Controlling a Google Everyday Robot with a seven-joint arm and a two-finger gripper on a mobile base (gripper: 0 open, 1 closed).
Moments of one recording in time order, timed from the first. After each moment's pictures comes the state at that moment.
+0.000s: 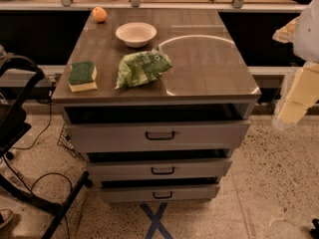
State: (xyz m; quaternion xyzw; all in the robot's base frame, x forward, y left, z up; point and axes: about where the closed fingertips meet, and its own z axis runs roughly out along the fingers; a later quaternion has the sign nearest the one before) arm 0.438 -0.214 0.985 -0.60 0.78 -0.05 0.17
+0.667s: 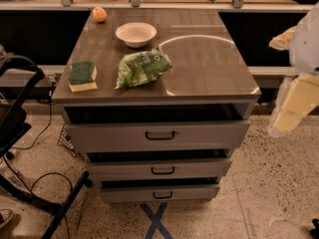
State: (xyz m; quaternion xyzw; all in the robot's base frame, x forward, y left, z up) arm 0.436 -0.210 0.972 -0.60 0.77 -0.04 0.18
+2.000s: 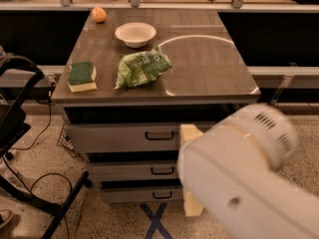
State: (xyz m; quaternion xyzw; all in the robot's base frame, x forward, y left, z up) arm 0.388 -0.076 0.786 -0.69 0.68 -0.14 0.19
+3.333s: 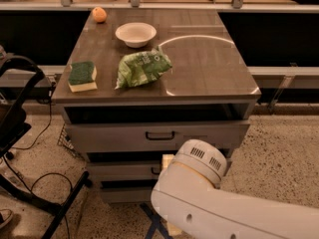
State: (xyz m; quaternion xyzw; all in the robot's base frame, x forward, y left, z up) arm 0.375 -0.033 0.672 -0.72 0.67 -0.11 0.14
